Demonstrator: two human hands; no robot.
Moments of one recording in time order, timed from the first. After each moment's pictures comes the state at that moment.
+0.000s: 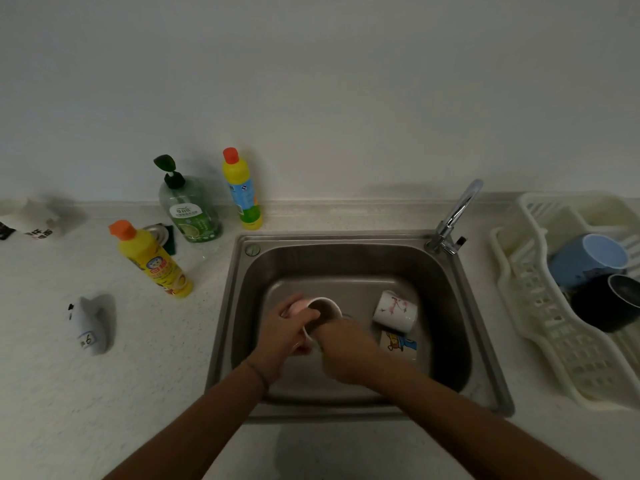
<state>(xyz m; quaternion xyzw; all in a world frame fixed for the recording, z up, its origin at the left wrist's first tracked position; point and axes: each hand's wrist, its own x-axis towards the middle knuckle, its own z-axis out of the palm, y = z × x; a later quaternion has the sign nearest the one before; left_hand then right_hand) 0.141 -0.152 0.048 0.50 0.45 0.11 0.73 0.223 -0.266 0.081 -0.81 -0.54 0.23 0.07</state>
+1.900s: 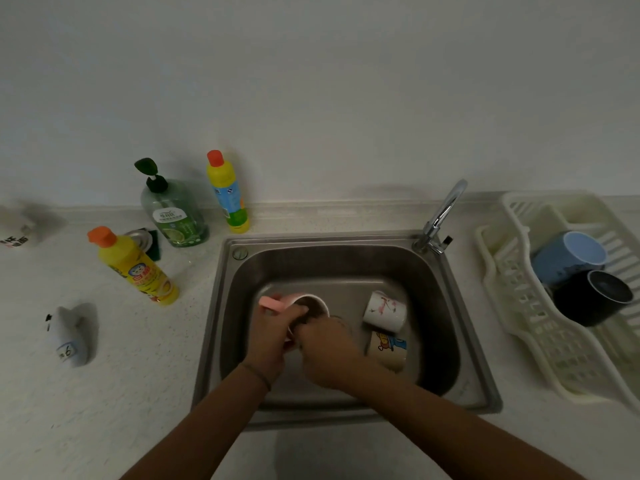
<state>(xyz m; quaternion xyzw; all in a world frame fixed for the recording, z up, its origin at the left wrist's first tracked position) 0.150 -0.153 0.039 0.44 0.45 0.16 0.76 0.214 -0.251 0.079 -0.82 -0.53 0.19 0.08</state>
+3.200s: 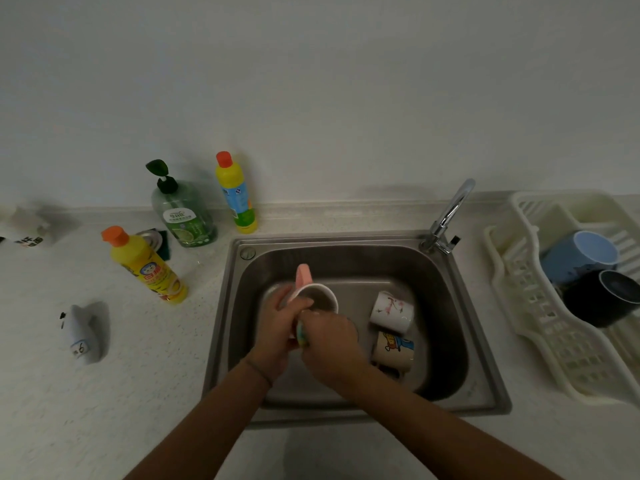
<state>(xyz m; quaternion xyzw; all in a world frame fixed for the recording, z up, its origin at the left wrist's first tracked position) 0.149 -0.149 0.059 0.50 0.38 0.13 0.76 0.201 -0.252 0.084 -0.84 -0.48 0.12 0.22</state>
